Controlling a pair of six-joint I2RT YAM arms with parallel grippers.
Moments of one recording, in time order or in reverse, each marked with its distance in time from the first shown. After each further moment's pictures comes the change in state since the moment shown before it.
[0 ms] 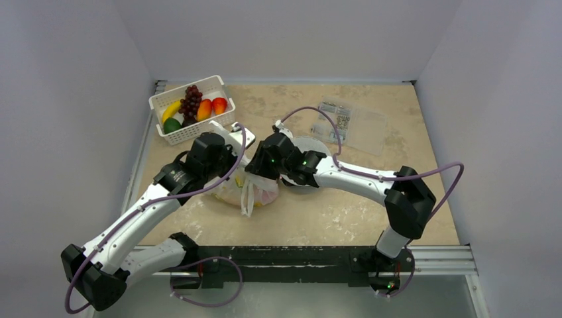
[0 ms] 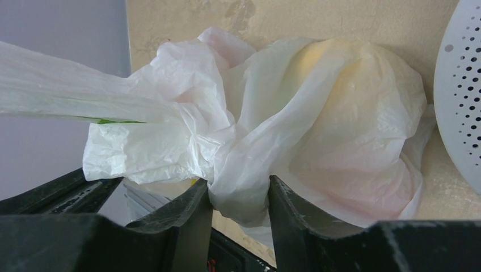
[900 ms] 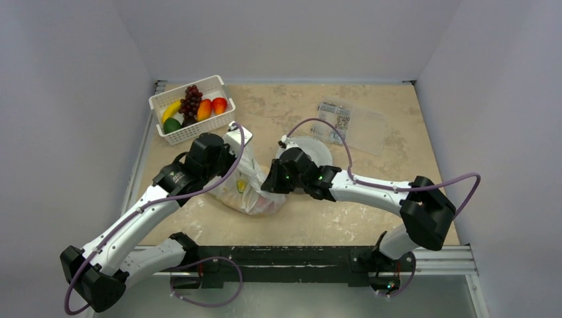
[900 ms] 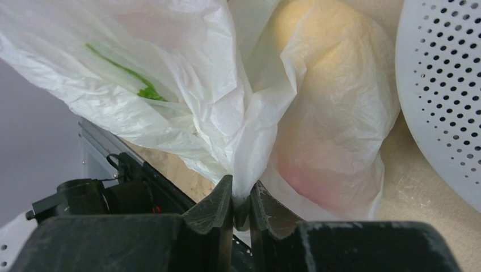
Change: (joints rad) left arm -0.003 -0.013 -0.011 0.016 -0.098 0.000; right arm 0.000 -0.160 -0.291 0.121 -0.117 -0.153
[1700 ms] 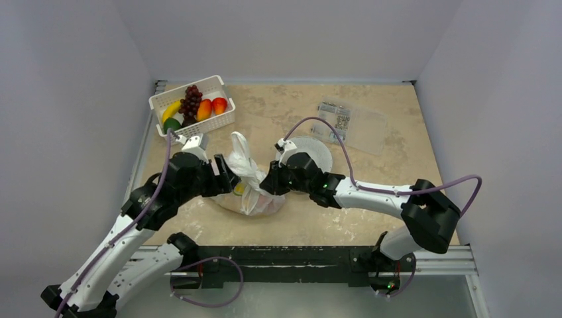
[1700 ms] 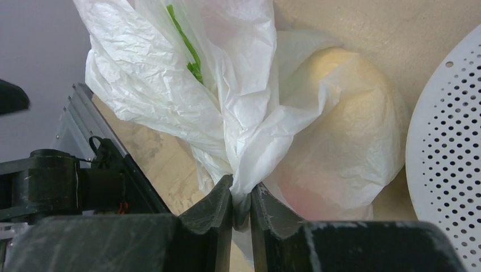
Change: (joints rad) left arm 0.001 -0.248 0.003 -0.258 0.114 -0.880; right arm 0.000 -0.039 -0.129 0.276 -0.036 -0.278
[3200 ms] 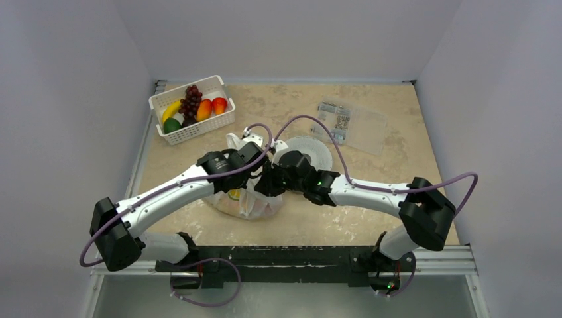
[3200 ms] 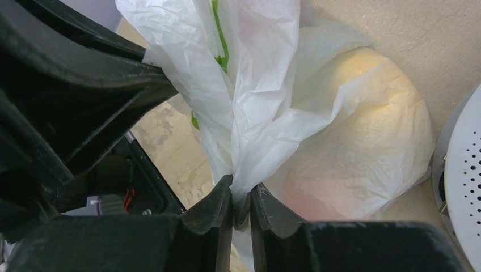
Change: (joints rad) left arm -0.273 0.578 0.182 -0.124 -0.452 0.239; right arm 0.038 0.034 0.085 -0.080 -0.027 -0.033
